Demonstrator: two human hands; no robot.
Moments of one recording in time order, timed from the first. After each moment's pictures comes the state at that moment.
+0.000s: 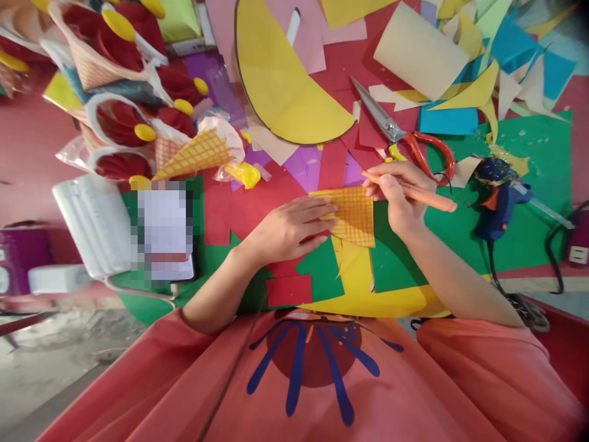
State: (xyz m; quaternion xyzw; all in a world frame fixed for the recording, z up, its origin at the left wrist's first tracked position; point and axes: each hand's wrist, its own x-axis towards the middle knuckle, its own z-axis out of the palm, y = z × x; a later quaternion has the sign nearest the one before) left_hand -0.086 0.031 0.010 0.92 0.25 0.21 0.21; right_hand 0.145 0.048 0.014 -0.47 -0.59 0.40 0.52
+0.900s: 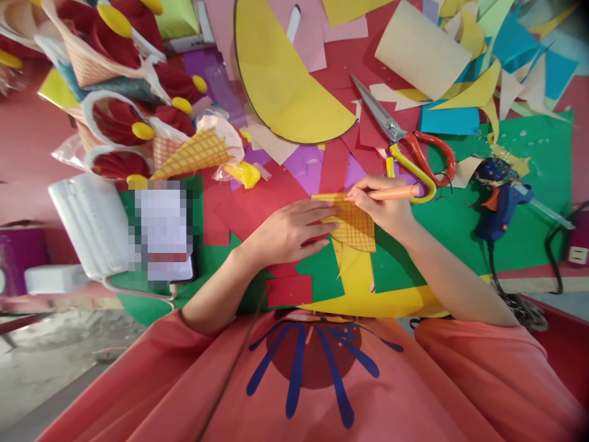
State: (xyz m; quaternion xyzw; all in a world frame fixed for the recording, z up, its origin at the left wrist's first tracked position) left_hand -0.083 0.030 0.012 0.92 0.24 0.21 0.22; right_hand 0.142 0.054 0.014 -0.46 -0.70 0.42 0.34
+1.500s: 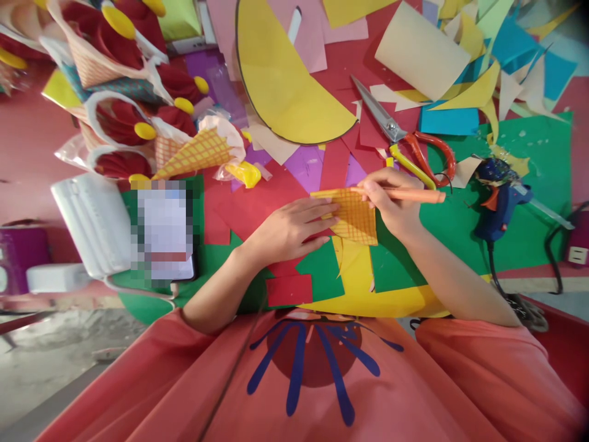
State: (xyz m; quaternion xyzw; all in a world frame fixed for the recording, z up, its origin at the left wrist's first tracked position) left_hand -0.084 0.030 0.010 0.92 0.26 0.20 0.21; right_hand 0.145 0.049 0.015 -0.48 -0.65 0.40 0.43
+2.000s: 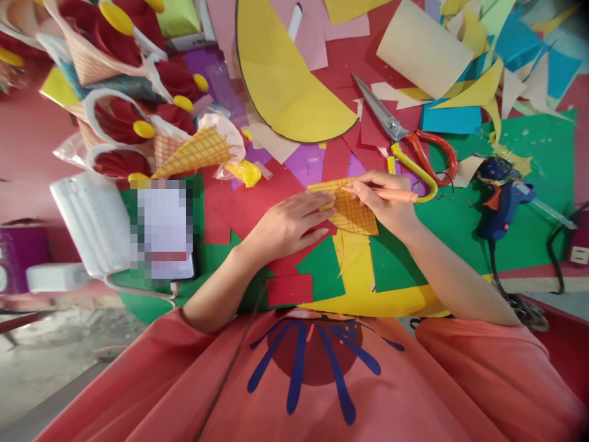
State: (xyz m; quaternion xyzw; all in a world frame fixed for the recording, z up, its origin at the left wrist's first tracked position) left_hand -0.085 0.031 0.012 0.91 0.31 0.19 0.20; right_hand 0.141 0.053 0.017 -0.50 -0.67 0.42 0.35
